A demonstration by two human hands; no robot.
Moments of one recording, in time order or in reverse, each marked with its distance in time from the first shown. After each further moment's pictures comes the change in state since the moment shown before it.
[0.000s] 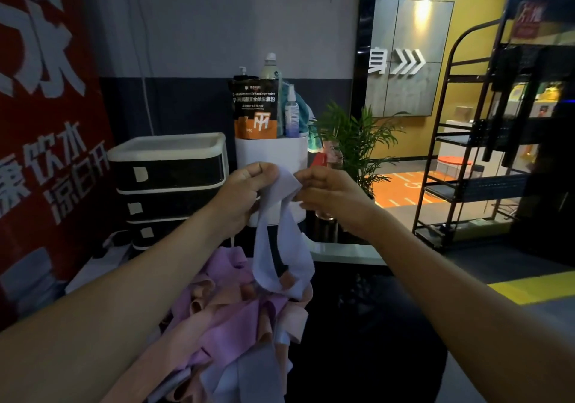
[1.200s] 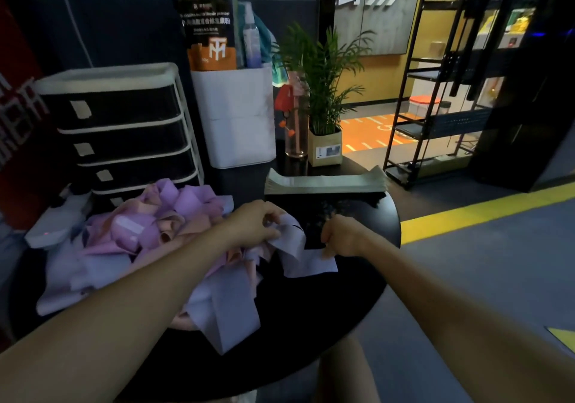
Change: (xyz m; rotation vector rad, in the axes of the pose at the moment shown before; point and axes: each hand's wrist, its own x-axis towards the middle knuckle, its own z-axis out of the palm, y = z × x) left_hand -0.046 -0.139 0.031 1.049 -0.493 -0.002; right_hand -0.106 0.129 -0.012 -0.964 -0.308 0.569
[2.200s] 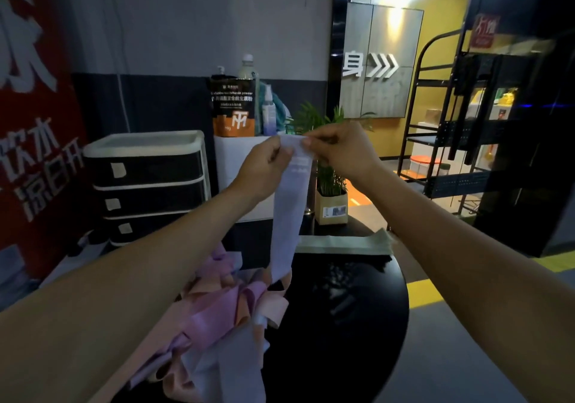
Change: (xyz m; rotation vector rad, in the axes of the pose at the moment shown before) left_hand 0.017 0.087 -0.139 -0.618 0.605 0.297; right_hand -0.034 -0.086 -0.182 0.659 0.796 -0.445
